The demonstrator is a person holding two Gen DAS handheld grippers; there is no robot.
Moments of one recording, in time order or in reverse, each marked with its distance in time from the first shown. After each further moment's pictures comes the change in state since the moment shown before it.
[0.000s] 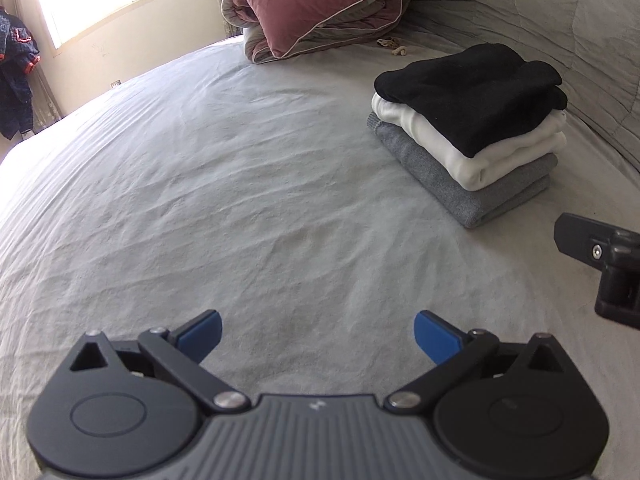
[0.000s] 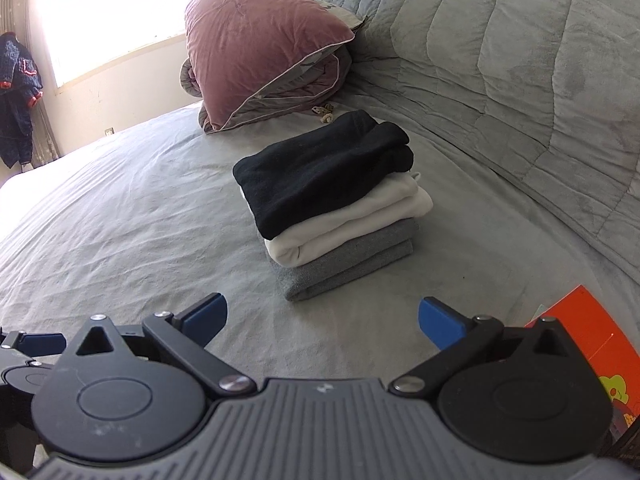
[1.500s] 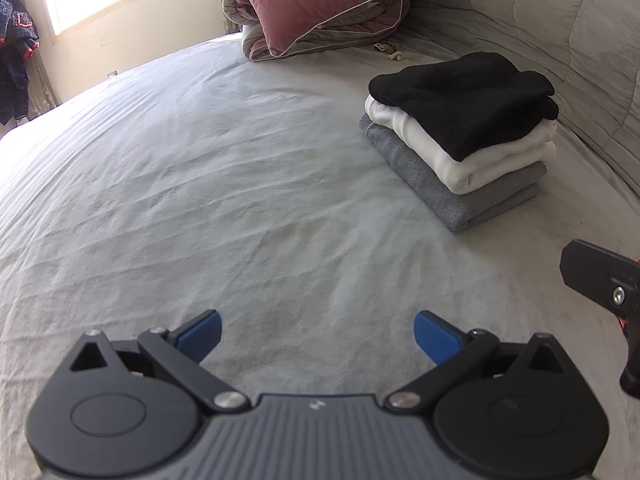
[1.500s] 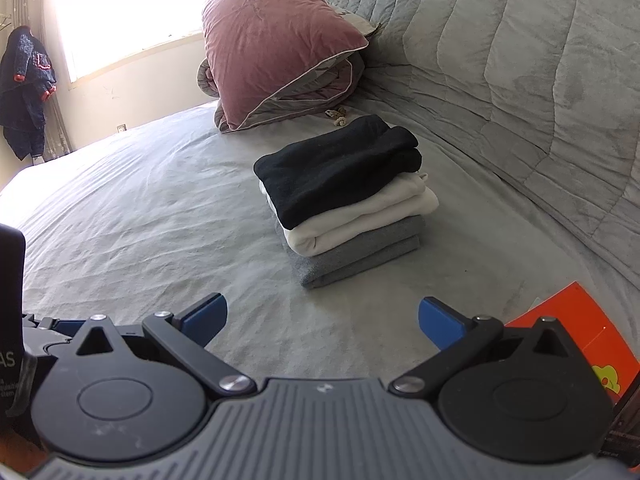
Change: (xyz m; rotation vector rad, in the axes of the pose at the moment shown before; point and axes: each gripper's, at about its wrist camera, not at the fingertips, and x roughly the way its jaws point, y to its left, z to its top) left arm -0.004 0.001 -0.004 -0.049 -0.004 -0.044; right arm -0.027 0.007 -0.007 0.006 -0.020 0.035
